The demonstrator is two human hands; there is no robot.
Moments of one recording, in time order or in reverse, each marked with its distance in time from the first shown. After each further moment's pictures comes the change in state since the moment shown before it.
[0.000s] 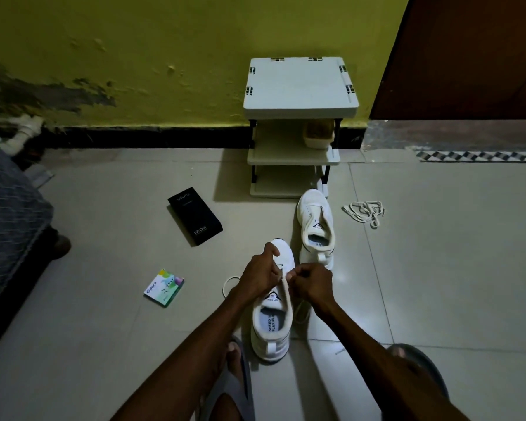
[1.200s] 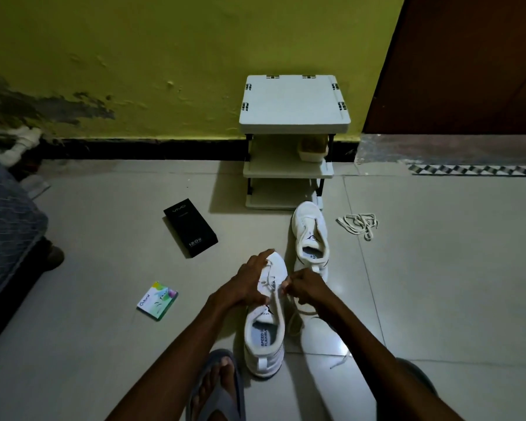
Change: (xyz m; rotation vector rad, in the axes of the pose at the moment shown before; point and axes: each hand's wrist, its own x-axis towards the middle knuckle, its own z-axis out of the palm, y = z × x) left_hand 0.015 -0.031 -0.014 0.084 -0.190 0.081; right_hand 0.010 -0.035 -0.026 -0.059 -0.331 0.087
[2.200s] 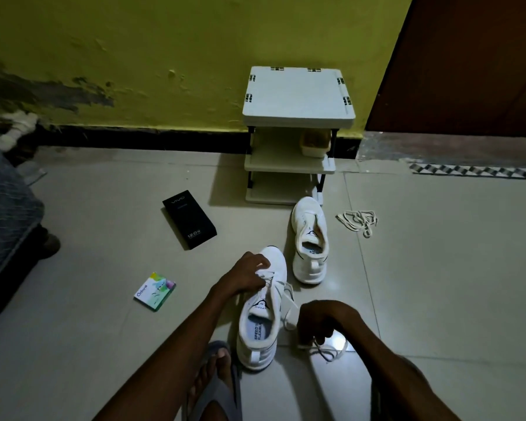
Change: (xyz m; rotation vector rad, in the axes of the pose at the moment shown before) left_hand 0.004 0.001 -0.005 -0.076 0.021 -0.086; right_hand -0.014 0.027 -0.002 -0.844 -0.579 0.263
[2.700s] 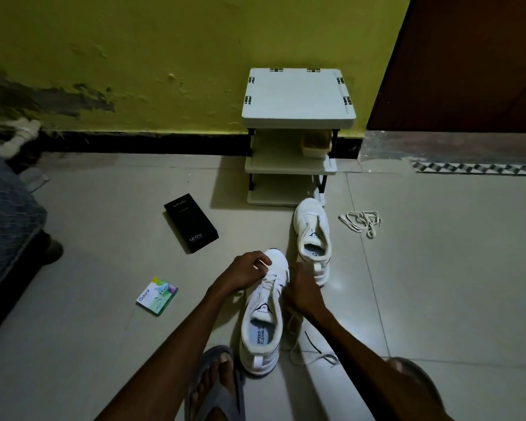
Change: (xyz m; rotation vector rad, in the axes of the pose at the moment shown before) left_hand -0.006 0.011 -0.013 -0.188 0.096 -0.011; right_hand 0.061 -0.016 0.000 0.585 0.827 -0.231
